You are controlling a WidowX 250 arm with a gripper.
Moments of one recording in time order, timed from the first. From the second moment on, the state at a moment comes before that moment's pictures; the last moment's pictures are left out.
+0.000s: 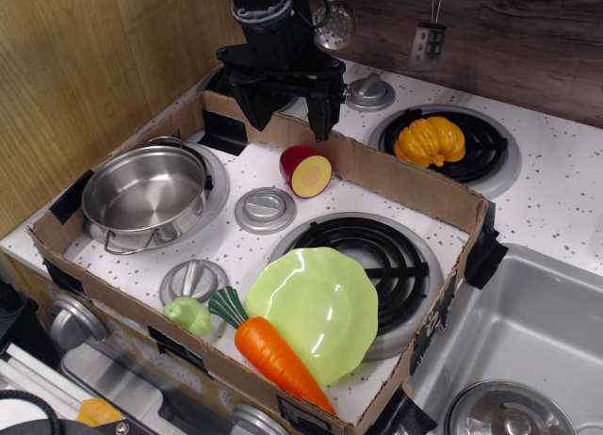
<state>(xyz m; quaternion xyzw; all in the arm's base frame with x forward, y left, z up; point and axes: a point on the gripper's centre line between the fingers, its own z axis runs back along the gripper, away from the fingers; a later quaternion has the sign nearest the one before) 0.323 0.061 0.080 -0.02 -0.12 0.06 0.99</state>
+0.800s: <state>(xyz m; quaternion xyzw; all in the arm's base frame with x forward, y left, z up) 0.302 0.051 0.080 -0.03 -0.15 0.22 0.96</state>
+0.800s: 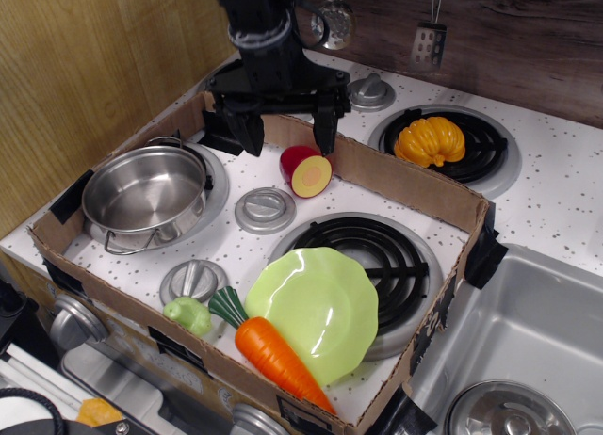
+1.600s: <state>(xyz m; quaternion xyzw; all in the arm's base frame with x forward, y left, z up) 0.229 0.008 0.089 -0.05 -0.15 0.47 0.87</state>
